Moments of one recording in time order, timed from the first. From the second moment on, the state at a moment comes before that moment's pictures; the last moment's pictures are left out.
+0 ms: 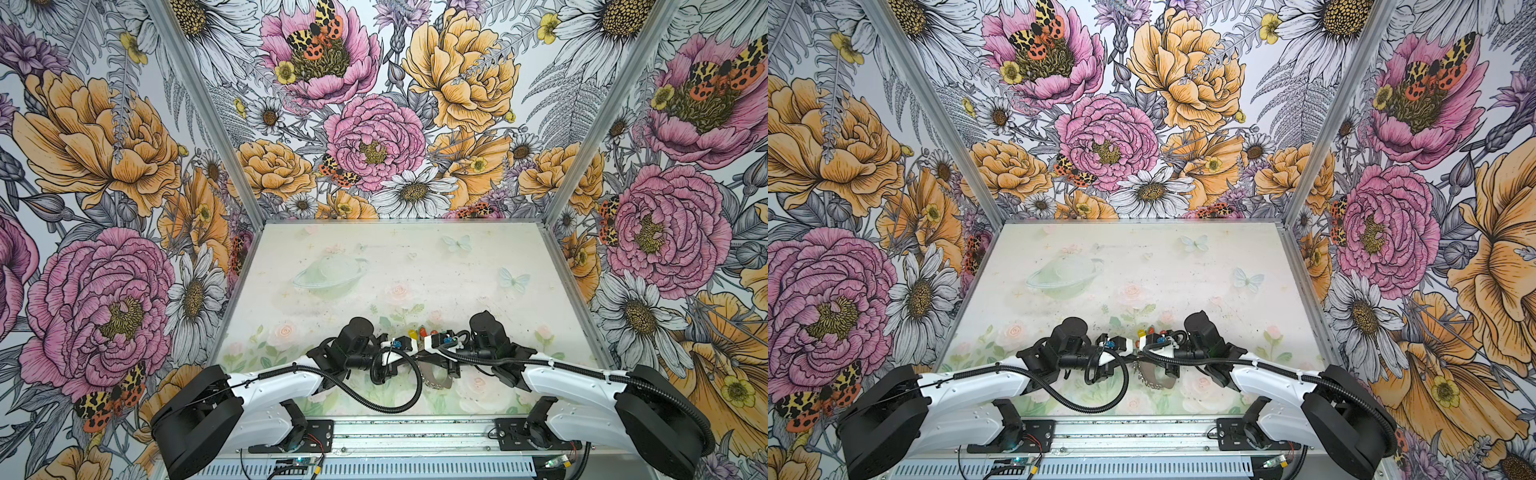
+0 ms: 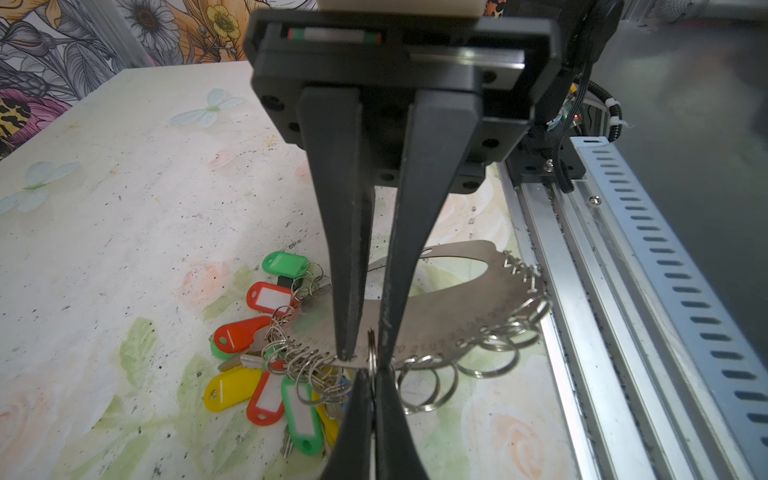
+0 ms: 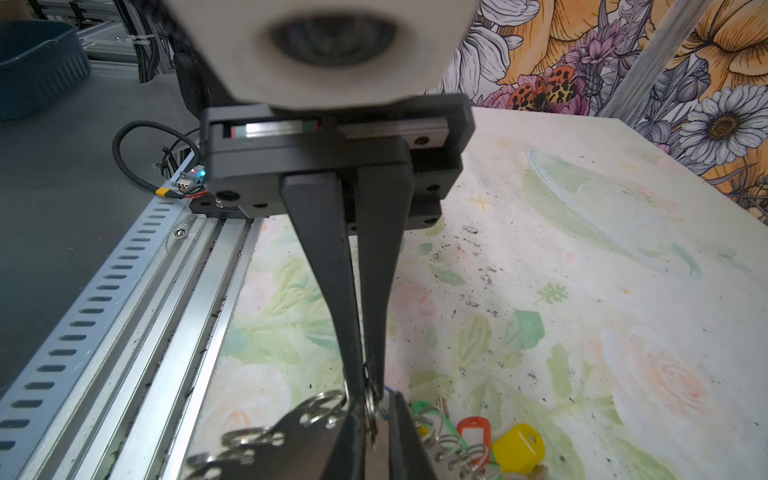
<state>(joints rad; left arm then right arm) -0.85 1.18 0.38 0.28 0.52 0.39 0.73 1.17 0.35 0.33 -0.70 -0.43</state>
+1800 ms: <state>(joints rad) -0.82 1.12 0.38 0.35 0.49 0.35 0.69 1.22 0.25 0.76 -0.77 -0.19</state>
